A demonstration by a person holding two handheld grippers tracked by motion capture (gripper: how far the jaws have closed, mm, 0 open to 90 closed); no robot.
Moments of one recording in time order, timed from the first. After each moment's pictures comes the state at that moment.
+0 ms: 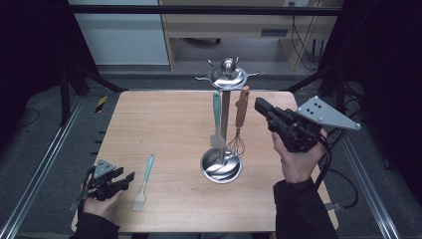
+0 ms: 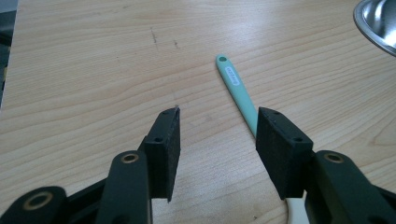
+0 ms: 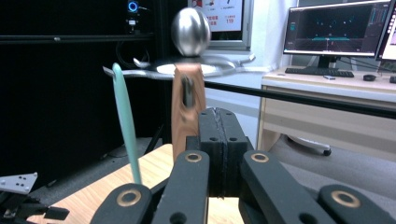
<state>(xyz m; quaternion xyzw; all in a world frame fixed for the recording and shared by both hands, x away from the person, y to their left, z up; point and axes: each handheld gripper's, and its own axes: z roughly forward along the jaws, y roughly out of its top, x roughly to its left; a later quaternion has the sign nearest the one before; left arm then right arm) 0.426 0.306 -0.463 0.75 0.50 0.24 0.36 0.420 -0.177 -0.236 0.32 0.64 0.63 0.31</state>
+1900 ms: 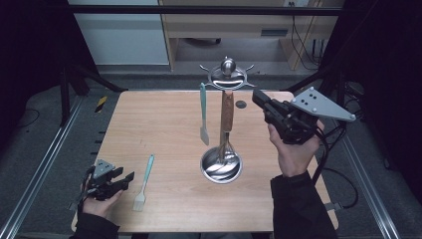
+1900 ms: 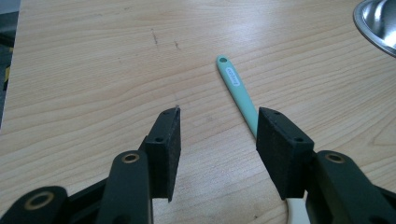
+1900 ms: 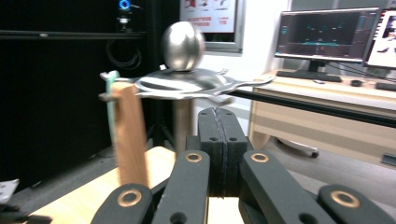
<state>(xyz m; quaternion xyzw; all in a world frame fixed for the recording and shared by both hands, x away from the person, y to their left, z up) 0.425 0.306 -0.462 0.75 0.50 0.24 0.36 0.429 -0.170 -0.224 0.32 0.64 0.62 0.33</state>
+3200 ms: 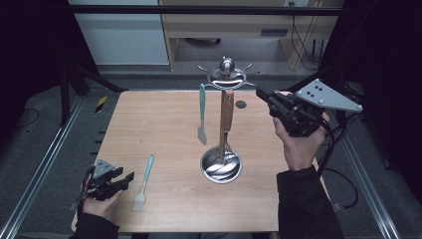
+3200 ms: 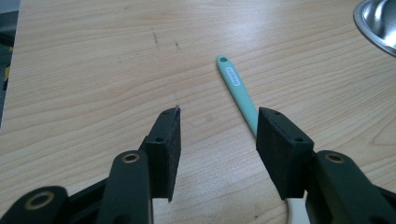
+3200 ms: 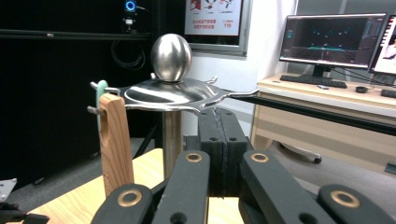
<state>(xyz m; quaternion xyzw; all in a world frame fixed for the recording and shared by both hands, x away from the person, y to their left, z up) 0.425 0.307 -0.462 0.75 0.50 0.24 0.36 0.439 -0.180 -0.215 0.31 0.64 0.62 0.32</state>
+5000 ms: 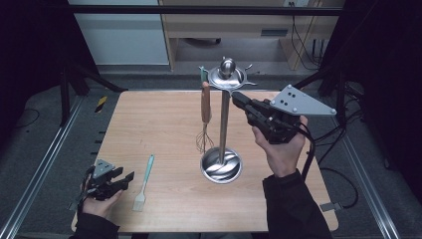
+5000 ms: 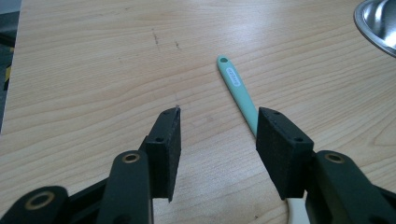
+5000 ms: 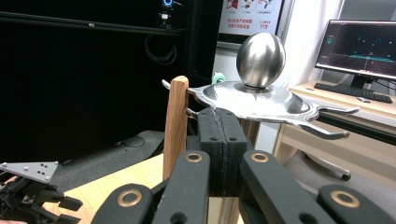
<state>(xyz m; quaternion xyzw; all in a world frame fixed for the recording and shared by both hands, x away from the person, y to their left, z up) 0.425 0.307 -0.461 0.75 0.50 0.24 0.36 0.429 -0.141 -0.217 0.25 0.67 0.63 0.30</state>
